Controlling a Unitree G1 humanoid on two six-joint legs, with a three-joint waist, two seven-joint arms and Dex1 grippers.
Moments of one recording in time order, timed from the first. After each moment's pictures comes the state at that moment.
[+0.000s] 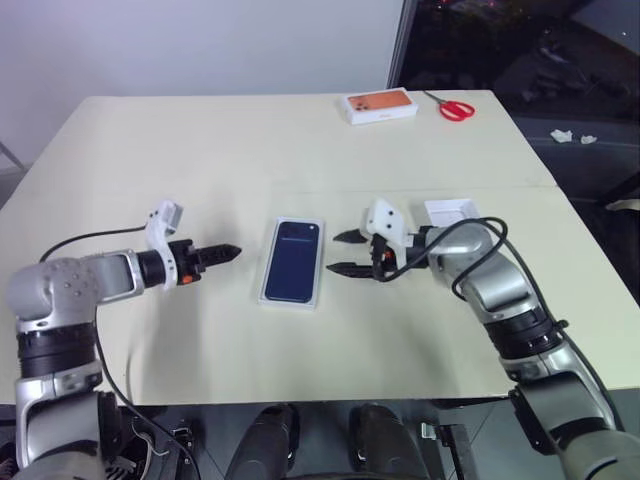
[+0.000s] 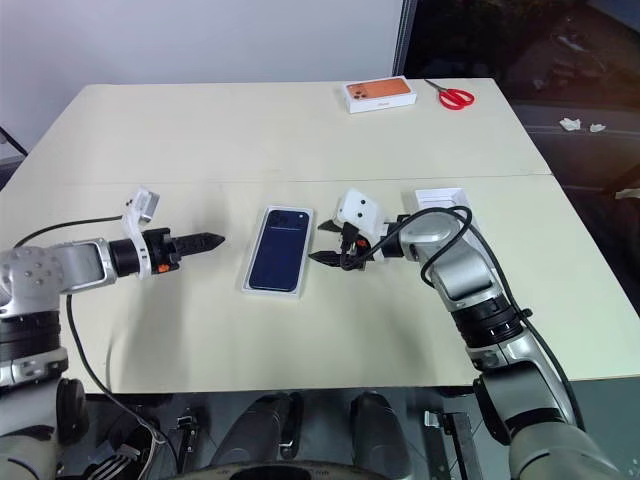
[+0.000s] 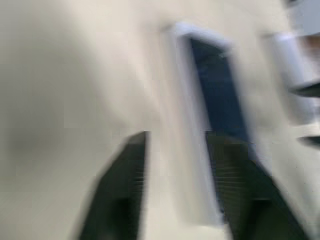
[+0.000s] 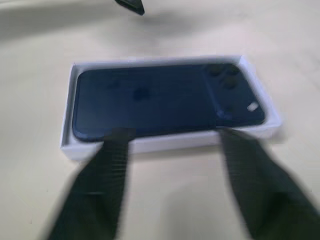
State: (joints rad) left arm -0.44 0.66 0.27 0.04 -0.73 1.27 -0.57; right arm -0.61 -0.50 0.29 0.03 0.15 0.43 1.03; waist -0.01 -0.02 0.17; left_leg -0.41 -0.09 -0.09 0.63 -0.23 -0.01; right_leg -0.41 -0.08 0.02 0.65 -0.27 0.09
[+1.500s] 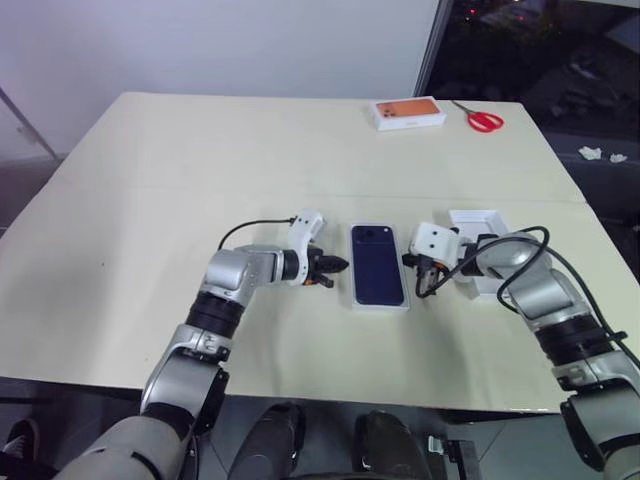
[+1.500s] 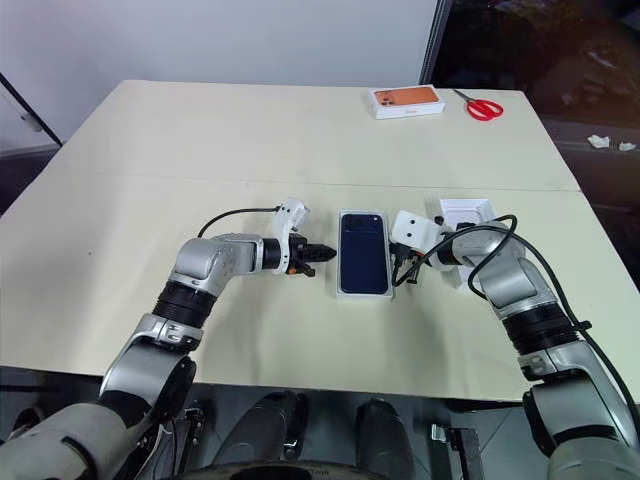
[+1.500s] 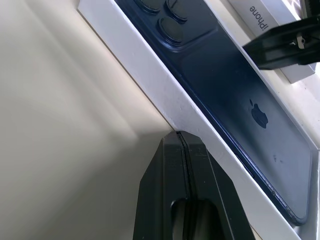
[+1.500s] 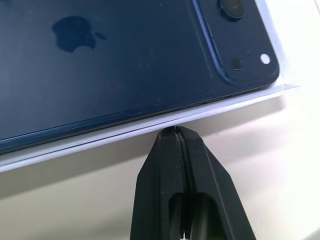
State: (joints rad) left arm -0.74 0.16 -0.16 0.39 -0.37 0.90 -0.71; right arm -0.55 -0.73 0.25 0.19 -0.09 0.25 1.03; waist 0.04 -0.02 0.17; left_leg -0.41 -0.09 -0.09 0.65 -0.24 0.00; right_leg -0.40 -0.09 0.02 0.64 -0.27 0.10
